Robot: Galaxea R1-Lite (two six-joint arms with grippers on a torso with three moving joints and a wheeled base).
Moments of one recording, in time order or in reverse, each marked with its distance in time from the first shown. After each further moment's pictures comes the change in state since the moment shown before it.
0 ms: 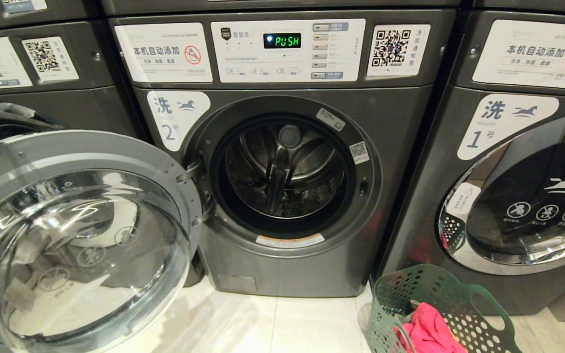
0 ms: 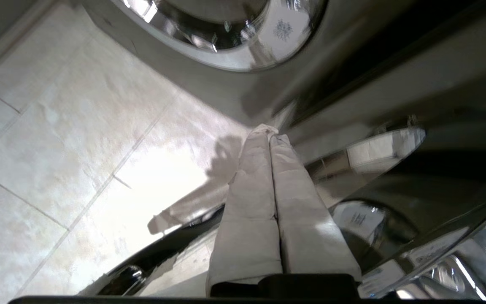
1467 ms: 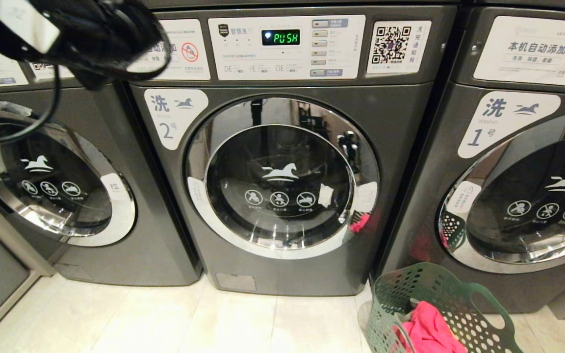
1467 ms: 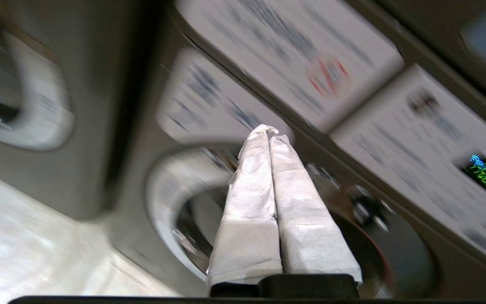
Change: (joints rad) left arm -0.928 -0.191 0.033 -0.442 0.785 -0.426; right arm 0.000 0.000 -0.001 0.013 0.018 -0.052
